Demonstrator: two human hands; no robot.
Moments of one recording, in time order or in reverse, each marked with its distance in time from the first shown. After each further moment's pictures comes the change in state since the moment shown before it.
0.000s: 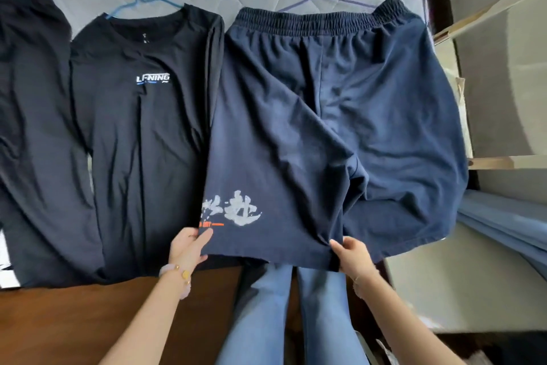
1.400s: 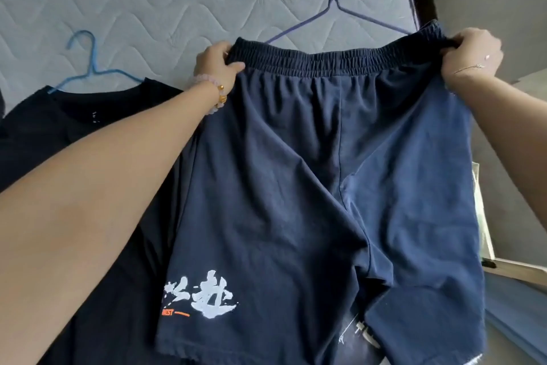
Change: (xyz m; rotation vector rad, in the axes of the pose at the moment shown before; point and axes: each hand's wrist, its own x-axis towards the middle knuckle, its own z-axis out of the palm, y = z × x) left_hand 0.136 0.442 0.192 0.552 0.141 0.965; right_hand 0.176 -0.465 -0.224 -0.551 0.872 -0.570
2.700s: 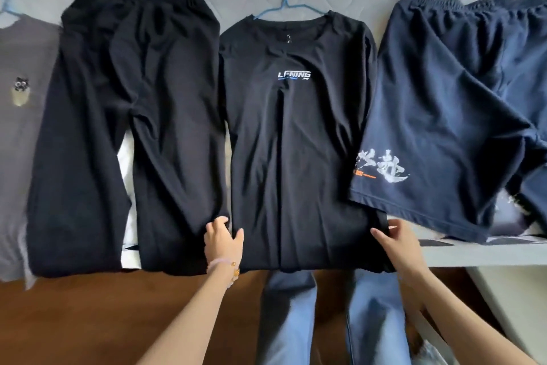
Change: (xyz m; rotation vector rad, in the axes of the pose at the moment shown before) left_hand -0.446 -0.399 -0.159 0.087 -0.125 -0.643; right_hand -0.614 -0.043 0.120 0.363 -0.604 0.240
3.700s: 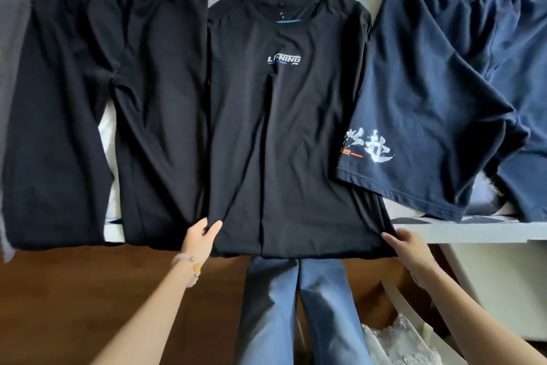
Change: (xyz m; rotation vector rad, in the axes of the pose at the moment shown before) left_hand -0.013 -0.054 -0.008 -0.416 -0.301 -0.080; right_hand -0.005 0.058 -0.041 -0.097 -0.093 0.112
